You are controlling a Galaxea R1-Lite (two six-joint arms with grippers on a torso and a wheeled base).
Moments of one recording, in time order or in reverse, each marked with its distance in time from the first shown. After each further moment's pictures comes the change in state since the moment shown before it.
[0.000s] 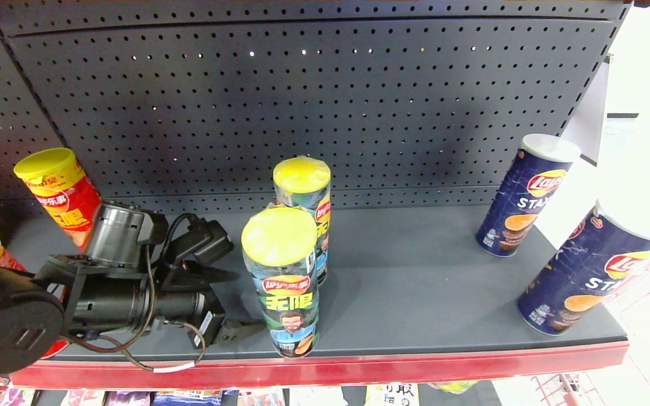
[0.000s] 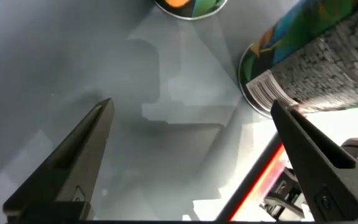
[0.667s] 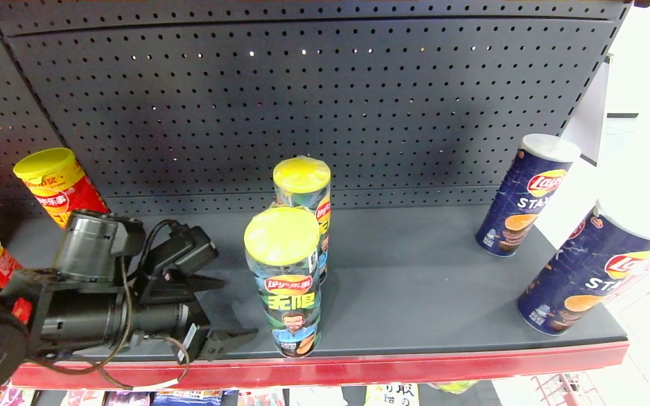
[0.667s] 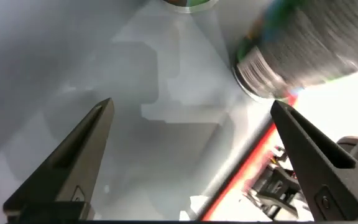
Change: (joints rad) left arm 0.005 -0.107 0.084 0.006 0.014 -0.034; right arm -0.001 -0.003 0.028 0.004 -0.002 0.014
